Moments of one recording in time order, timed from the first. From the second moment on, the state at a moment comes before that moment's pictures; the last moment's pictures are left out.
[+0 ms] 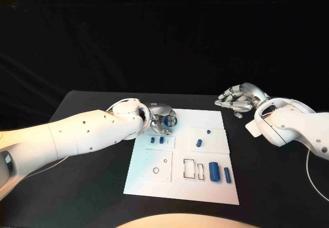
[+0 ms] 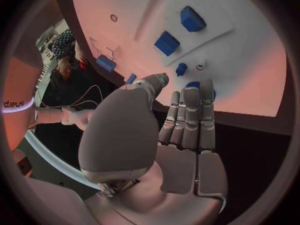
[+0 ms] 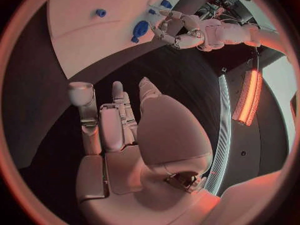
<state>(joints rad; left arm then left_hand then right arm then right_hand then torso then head) 1.19 -0.60 -0.05 1.30 -1.49 -0.04 -0.01 1.45 -0.27 0.46 0.19 0.29 0.74 0.19 0.45 0.39 0.78 0.13 0.61 0.24 1.09 0.06 1.18 0.71 0.17 0.88 0.16 0.98 0.72 1.32 -0.91 -0.15 1.55 -0.88 -0.50 -0.16 1.39 -0.04 0.03 0.29 0.17 0.78 0.17 0.46 0.20 0.96 0.10 0.52 0.35 1.47 0.01 1.31 1.17 0.12 1.31 0.11 0.81 1.16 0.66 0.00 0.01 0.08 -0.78</state>
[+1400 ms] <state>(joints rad) 1.17 -0.58 -0.05 1.26 -1.50 0.01 -0.02 1.47 -0.25 0.50 0.17 0.29 0.86 0.15 0.43 0.35 0.91 0.10 0.61 0.21 1.23 0.03 1.36 0.91 0.17 0.98 0.14 1.12 0.87 1.32 -0.91 -0.15 1.55 -0.90 -0.51 -0.16 1.39 -0.04 0.03 0.29 0.17 0.78 0.17 0.46 0.20 0.97 0.10 0.51 0.34 1.46 0.01 1.31 1.17 0.12 1.31 0.11 0.81 1.16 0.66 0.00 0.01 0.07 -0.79</state>
